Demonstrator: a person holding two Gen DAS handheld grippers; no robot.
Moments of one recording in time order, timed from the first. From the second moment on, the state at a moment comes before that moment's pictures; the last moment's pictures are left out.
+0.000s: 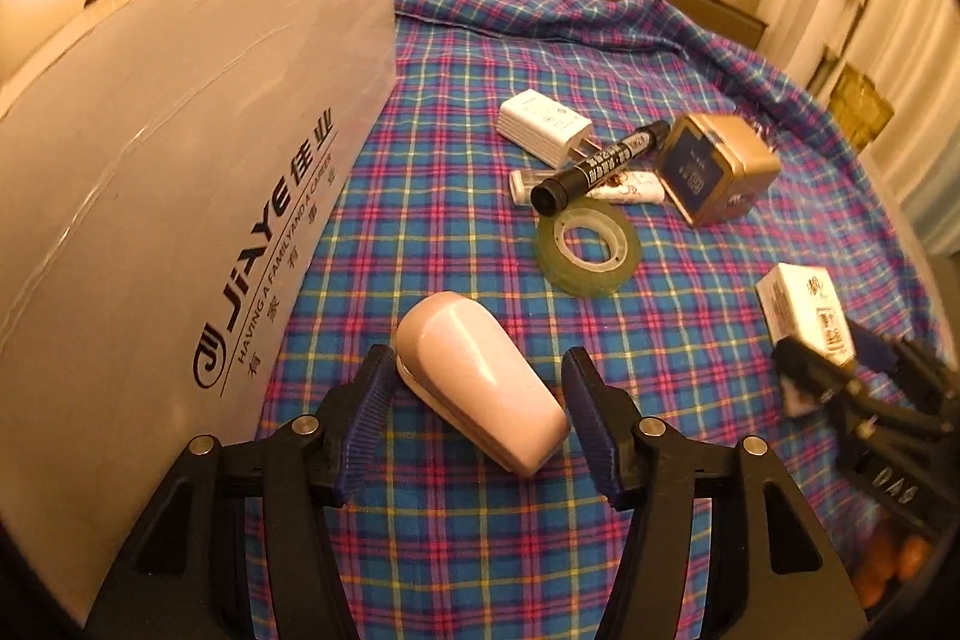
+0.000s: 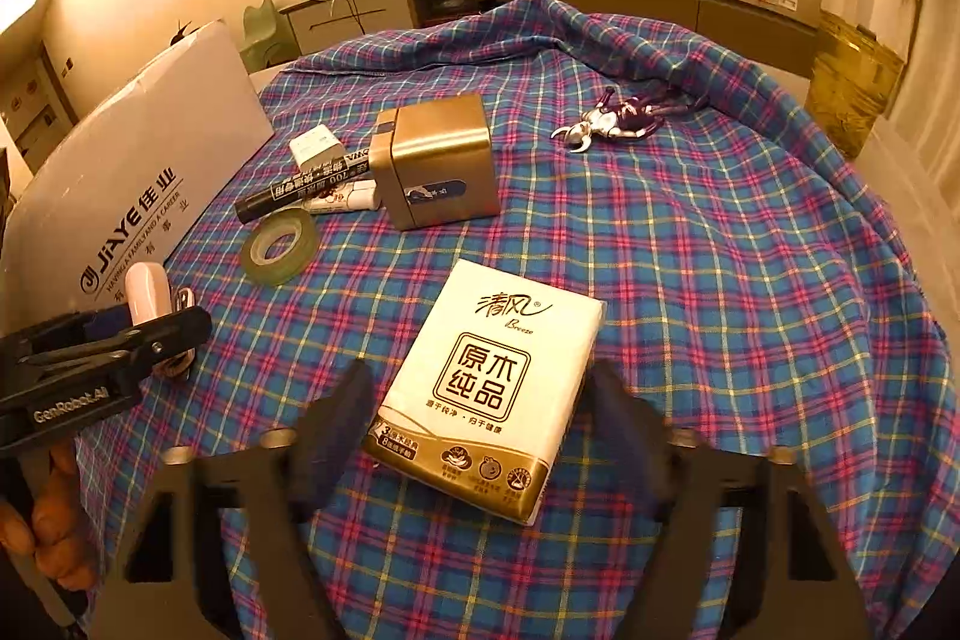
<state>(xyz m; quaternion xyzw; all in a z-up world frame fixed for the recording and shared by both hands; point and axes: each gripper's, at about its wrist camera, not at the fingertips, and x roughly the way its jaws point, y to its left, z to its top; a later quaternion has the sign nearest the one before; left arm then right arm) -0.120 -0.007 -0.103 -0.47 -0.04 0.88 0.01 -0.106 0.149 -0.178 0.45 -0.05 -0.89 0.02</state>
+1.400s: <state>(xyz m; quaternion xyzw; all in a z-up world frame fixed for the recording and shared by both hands) -0.103 0.004 -0.099 -0.47 -0.03 0.88 0.07 -0.093 0.150 -0.168 0.44 -0.13 -0.89 0.07</state>
